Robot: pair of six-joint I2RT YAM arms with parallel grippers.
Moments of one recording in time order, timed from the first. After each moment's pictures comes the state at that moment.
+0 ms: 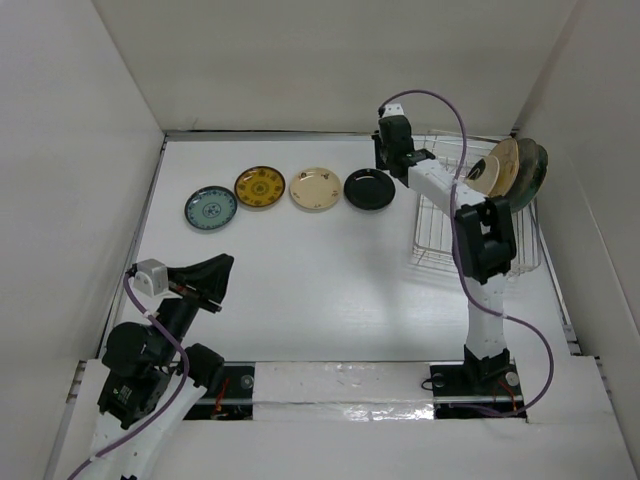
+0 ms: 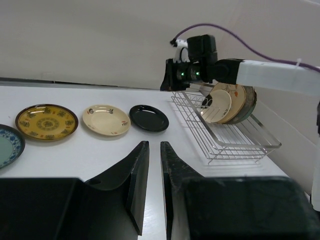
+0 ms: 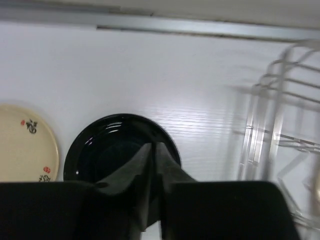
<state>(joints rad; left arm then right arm) -0.52 0.02 0.59 -0.33 -0.05 -0.35 0.39 2.08 1.77 -0.19 0.40 0.11</state>
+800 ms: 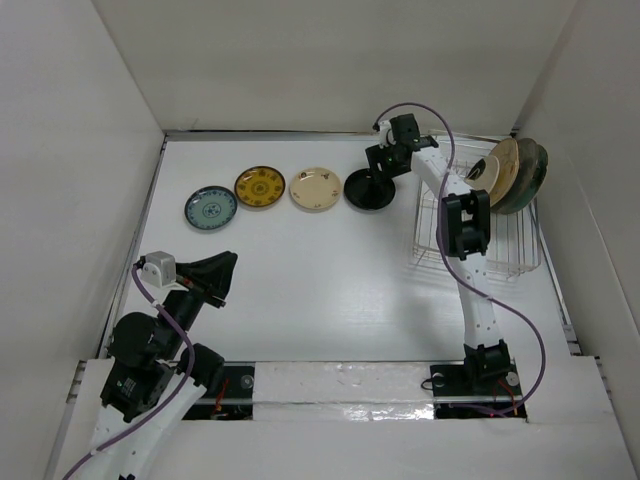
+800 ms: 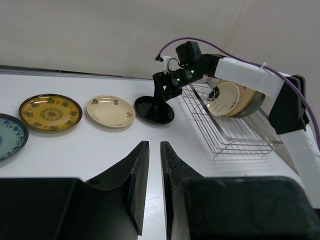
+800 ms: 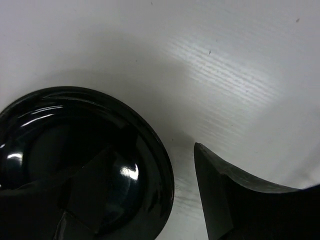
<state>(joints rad) -0.52 0.08 0.59 -0.33 -0.07 -0.35 0.24 2.56 2.36 -0.68 -0.14 -0.13</state>
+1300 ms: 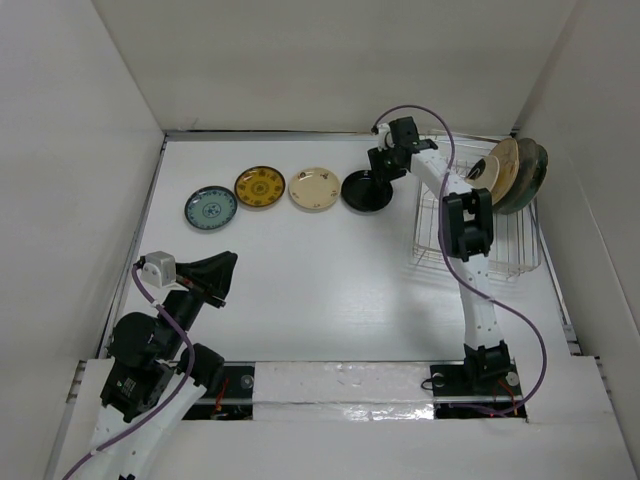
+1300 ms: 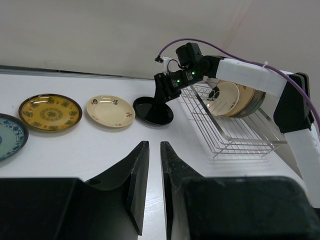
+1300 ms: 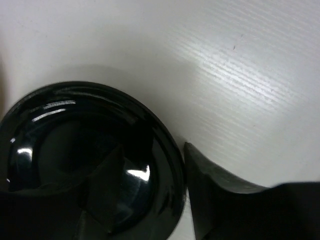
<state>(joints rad) -0.52 0.08 0.59 -0.34 -0.07 -0.35 0.25 2.56 2.31 -0.66 -0.19 -0.12</state>
